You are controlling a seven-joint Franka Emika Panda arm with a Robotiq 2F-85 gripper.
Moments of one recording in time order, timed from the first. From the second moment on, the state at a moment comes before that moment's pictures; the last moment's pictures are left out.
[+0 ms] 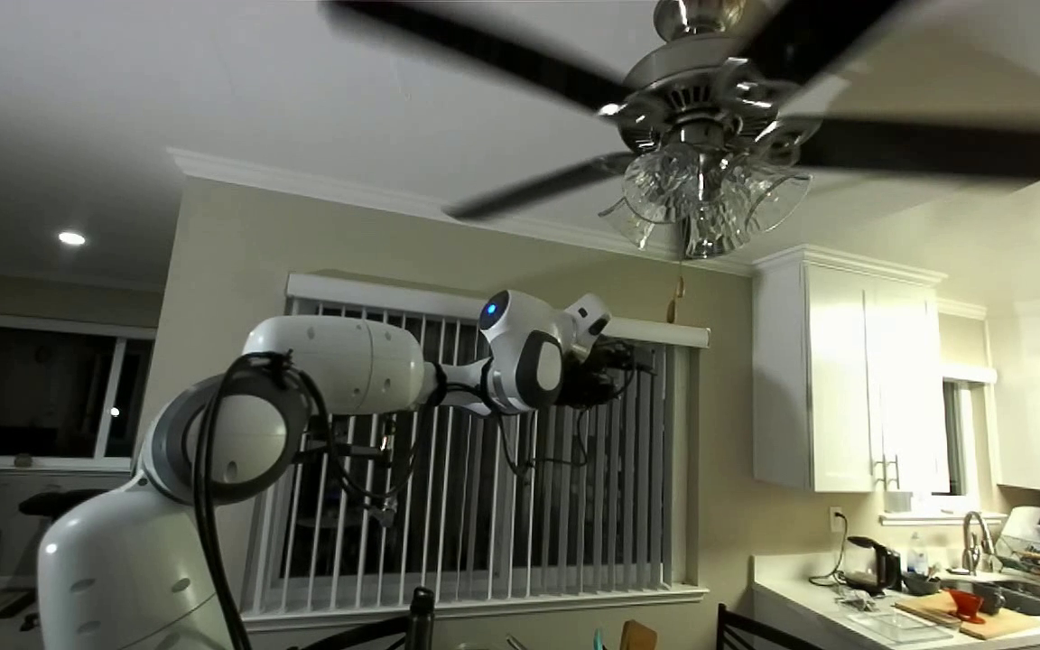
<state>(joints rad) 0.19 -0.38 0.35 -1.90 -0.02 2.94 0.12</state>
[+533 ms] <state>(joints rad) -0.12 -0.38 0.48 -1.84 -0.13 3.11 0.30</state>
